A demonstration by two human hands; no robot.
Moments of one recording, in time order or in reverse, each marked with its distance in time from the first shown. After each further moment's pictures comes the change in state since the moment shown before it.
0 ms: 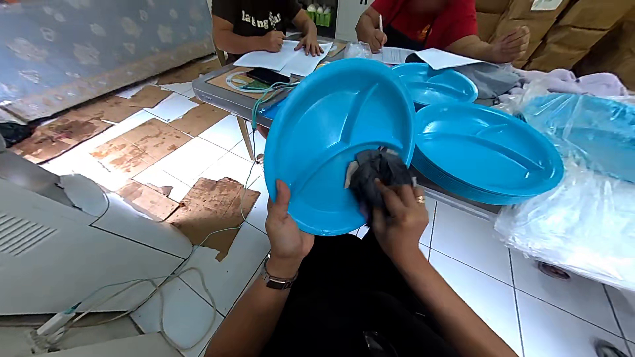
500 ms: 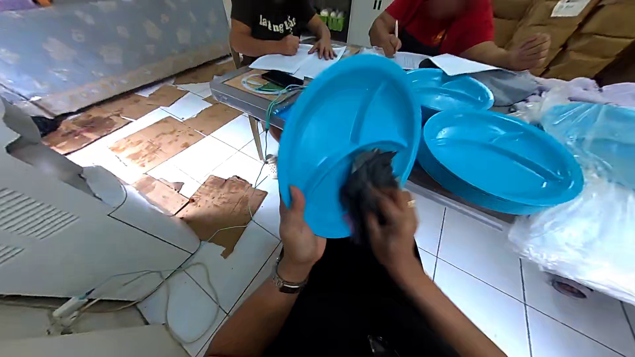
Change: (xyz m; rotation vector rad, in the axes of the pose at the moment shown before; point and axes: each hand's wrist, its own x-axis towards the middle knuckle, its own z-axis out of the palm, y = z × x) left_hand -0.008 0.002 -0.002 0.038 -0.060 0.073; right_hand 0.001 -0.031 0.000 0.261 -0.096 0.026
